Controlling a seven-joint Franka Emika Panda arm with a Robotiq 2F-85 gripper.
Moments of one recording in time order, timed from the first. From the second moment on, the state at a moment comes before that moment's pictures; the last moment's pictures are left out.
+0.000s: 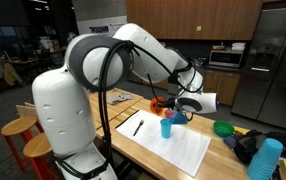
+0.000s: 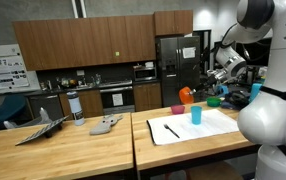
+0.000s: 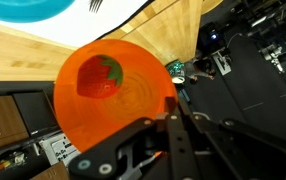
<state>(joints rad) -0.23 0.00 -0.29 -2.28 1.06 1.61 -1.82</state>
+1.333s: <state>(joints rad) -0.27 0.01 -0.30 -2.31 1.07 1.59 -1.84</state>
